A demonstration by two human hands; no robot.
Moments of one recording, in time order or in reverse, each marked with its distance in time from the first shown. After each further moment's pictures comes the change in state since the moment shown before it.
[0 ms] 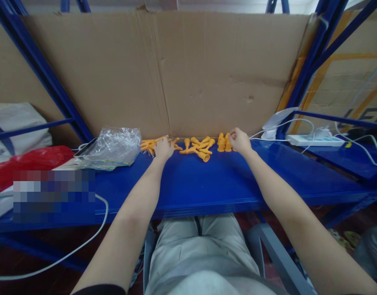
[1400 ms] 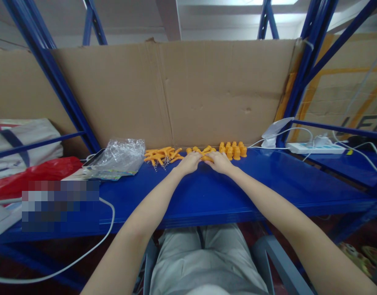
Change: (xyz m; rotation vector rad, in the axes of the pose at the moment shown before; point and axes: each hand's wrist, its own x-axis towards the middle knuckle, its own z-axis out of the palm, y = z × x) left_hand -0.027 0.059 0.005 -0.058 -0.285 0.830; right_hand -0.039 -0.054 0.031 -0.111 -0.283 -0.490
